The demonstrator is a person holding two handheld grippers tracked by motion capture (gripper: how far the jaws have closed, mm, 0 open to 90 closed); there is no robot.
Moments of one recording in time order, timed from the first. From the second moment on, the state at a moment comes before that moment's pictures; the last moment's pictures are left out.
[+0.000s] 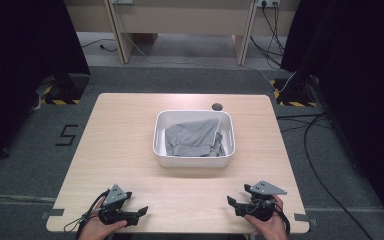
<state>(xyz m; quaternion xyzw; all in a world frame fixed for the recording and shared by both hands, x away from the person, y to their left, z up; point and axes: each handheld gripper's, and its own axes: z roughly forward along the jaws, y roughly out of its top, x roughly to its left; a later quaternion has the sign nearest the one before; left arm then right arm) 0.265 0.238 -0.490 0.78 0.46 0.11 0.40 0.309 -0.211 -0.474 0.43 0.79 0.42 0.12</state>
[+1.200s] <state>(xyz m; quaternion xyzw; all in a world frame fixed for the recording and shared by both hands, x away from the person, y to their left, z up) 0.239 0.239 -0.499 0.81 0.43 0.16 0.38 0.286 -0.207 -0.498 0.41 0.81 0.39 0.18</state>
